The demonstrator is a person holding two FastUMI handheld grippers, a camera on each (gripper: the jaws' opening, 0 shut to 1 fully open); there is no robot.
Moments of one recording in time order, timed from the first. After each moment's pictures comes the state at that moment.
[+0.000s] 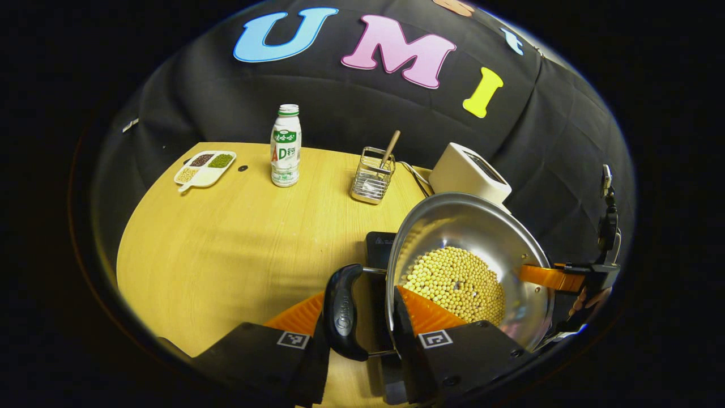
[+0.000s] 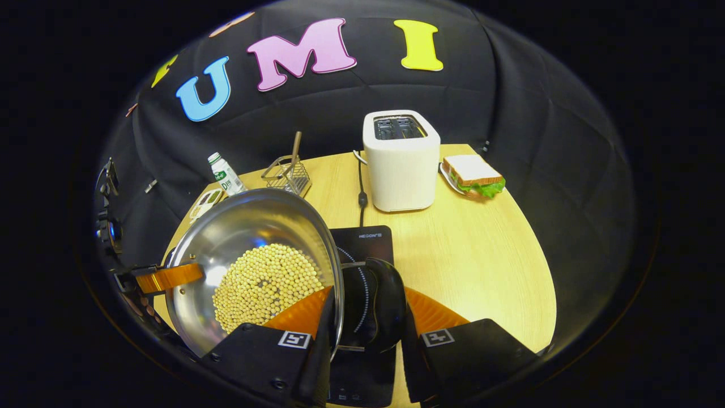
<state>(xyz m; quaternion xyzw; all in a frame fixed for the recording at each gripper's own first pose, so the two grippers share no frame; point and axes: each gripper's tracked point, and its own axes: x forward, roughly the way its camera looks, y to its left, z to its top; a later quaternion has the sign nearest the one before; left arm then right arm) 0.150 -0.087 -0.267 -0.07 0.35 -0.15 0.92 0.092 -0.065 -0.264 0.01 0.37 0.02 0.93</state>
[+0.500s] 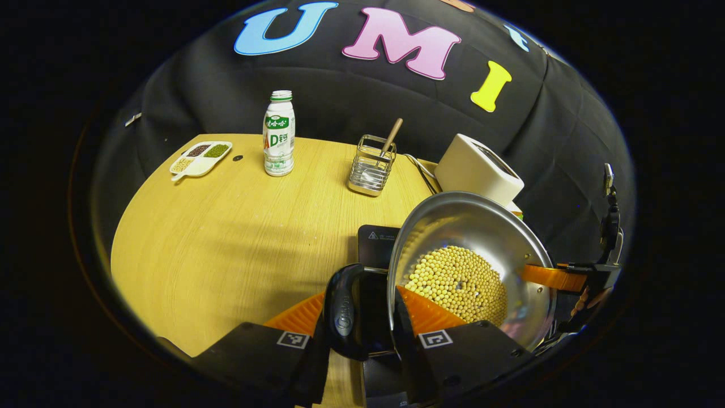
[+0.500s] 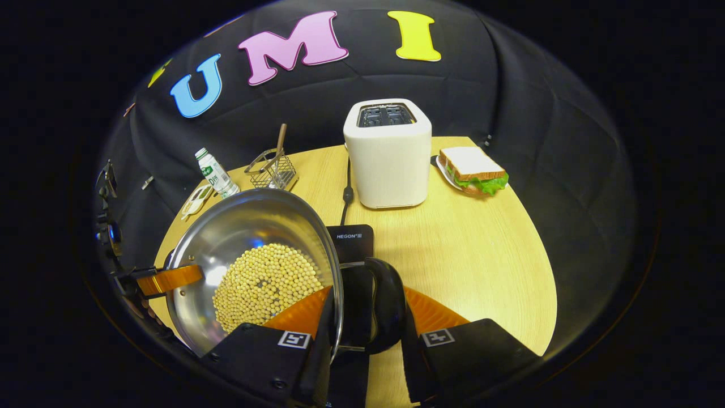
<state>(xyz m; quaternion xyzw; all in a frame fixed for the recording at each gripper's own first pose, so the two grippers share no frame) 0.161 -0.108 -0.297 -0.07 0.35 -0.13 0.92 0.113 -0.087 -0.293 0.01 0.39 0.03 0.92</state>
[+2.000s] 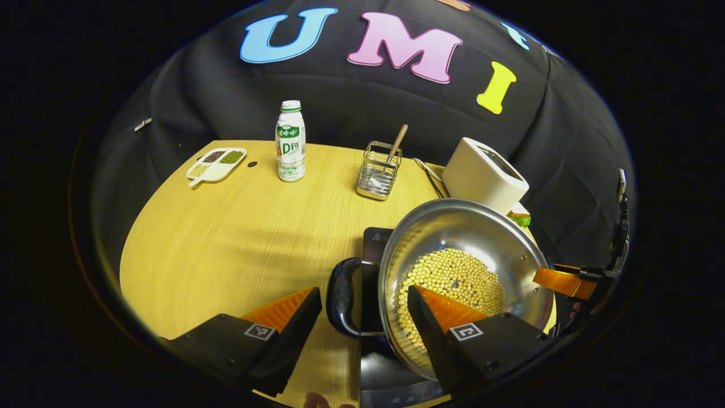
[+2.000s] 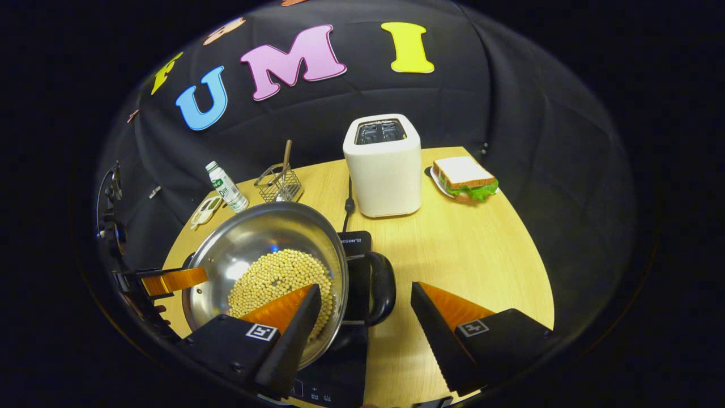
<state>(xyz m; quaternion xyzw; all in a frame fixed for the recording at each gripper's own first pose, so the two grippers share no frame) 0.137 -0.102 -0.265 -0.06 0.33 -0.10 0.94 0.082 -0.094 -0.248 0.02 0.33 0.02 0.94</state>
